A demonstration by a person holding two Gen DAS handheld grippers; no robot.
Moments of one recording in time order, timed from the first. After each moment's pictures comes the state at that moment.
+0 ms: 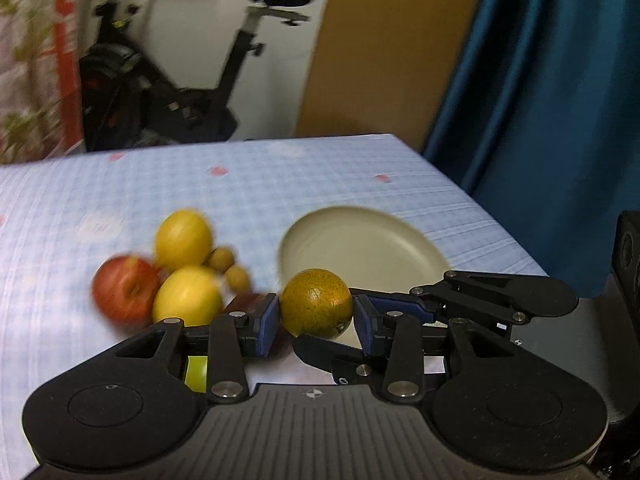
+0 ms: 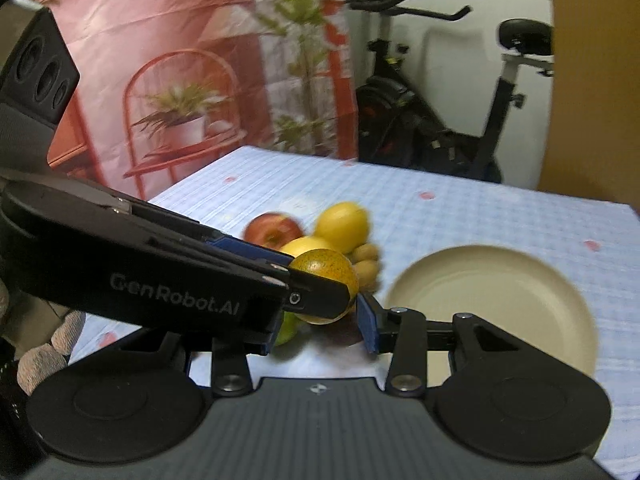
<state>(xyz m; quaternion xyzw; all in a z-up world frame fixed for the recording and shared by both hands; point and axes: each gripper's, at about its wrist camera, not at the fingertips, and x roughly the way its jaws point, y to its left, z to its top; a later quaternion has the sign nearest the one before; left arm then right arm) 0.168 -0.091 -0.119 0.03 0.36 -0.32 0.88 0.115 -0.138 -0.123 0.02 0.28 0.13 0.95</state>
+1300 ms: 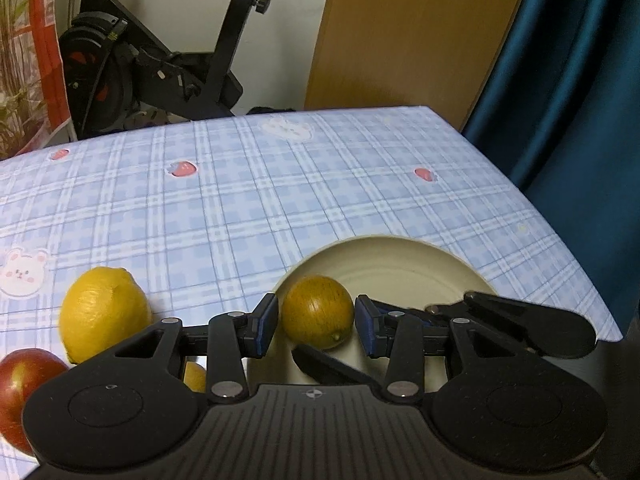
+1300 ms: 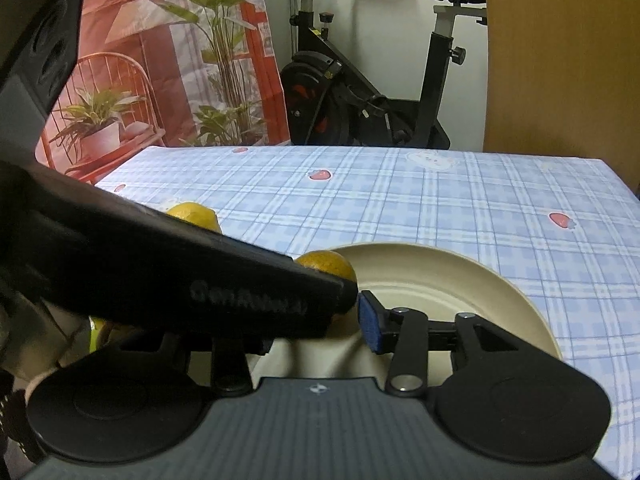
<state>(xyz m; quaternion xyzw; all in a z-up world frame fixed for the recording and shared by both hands) 0.270 -0.171 -0.167 0.04 0.41 -0.28 0.87 0.207 -0.209 -0.171 0.06 0.32 0.07 0.94</state>
